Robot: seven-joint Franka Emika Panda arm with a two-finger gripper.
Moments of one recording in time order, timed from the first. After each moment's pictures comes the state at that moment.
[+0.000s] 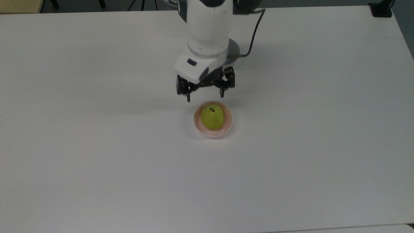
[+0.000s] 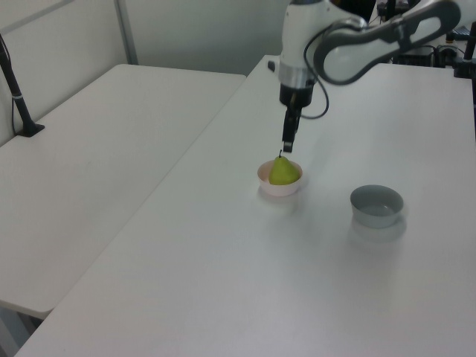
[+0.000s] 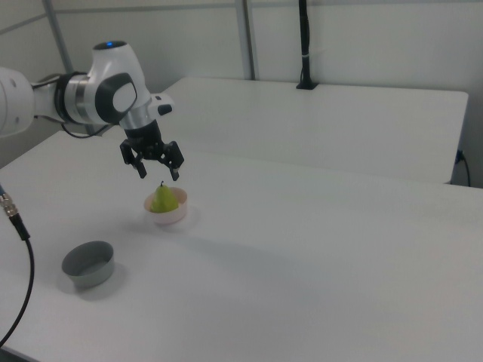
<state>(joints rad) 0.25 0.33 -0.09 -1.65 -0.01 2.07 -0.02</state>
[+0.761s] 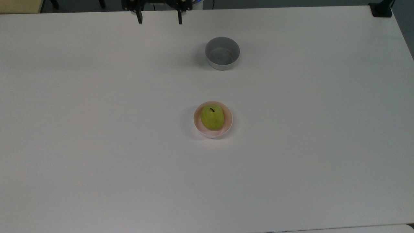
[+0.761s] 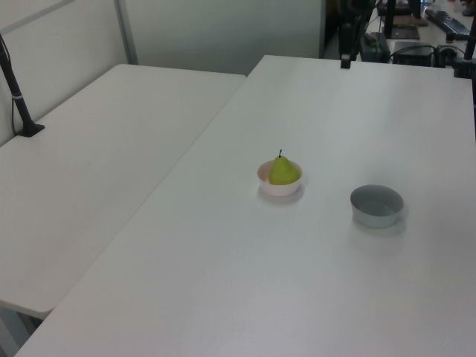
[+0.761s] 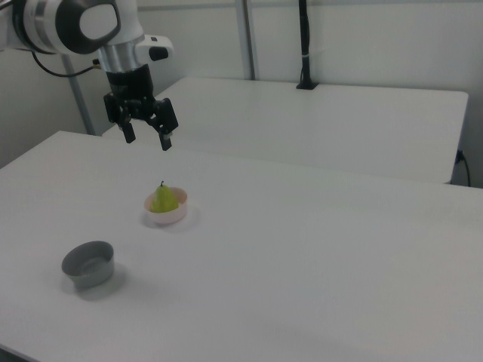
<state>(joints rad) 0.09 -0.01 -0.09 -1.65 0.00 1.66 -0.02</state>
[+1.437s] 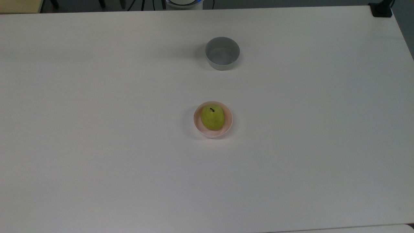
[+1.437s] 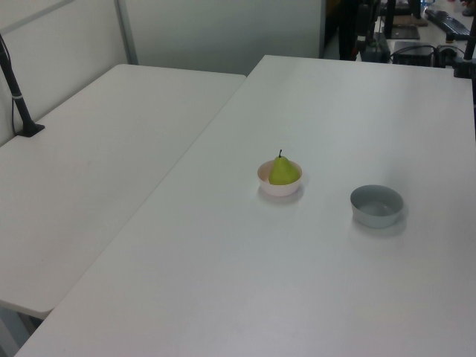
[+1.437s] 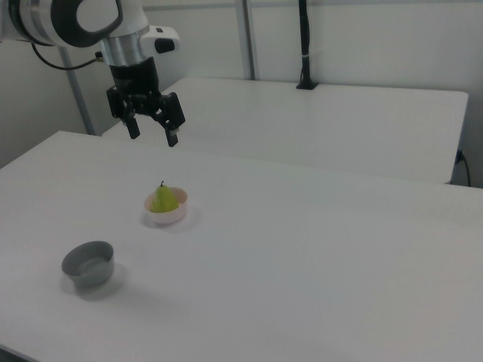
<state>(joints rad) -0.04 -0.06 -0.02 -1.65 0.02 1.66 -0.09</state>
